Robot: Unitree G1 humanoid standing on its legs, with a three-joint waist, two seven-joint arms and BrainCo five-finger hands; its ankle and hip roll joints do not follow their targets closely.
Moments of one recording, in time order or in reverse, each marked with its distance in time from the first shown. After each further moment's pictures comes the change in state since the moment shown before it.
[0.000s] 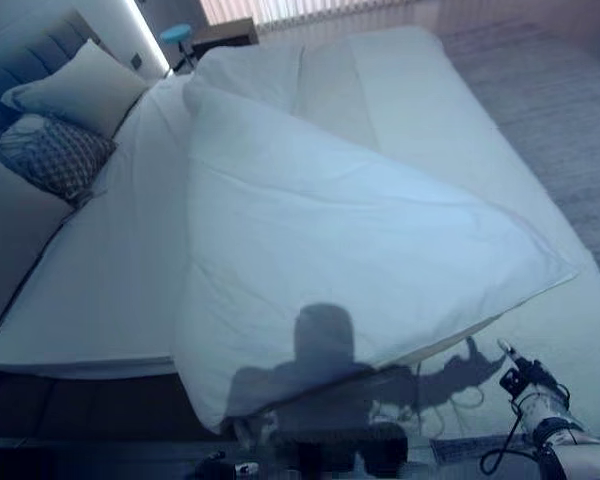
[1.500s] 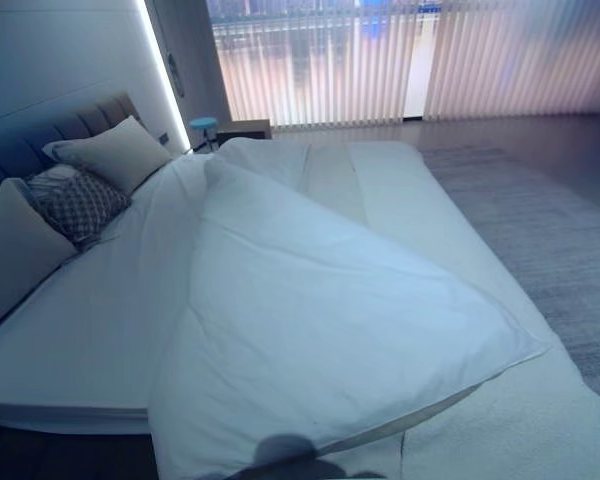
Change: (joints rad) left arm 0.082 0.020 0.062 0.056 0.173 0.022 -0.074; right arm 0.419 0.170 0.370 0.085 -0.902 0.130 0.228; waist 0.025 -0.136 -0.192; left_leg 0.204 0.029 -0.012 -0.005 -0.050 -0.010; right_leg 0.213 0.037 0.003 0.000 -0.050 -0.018
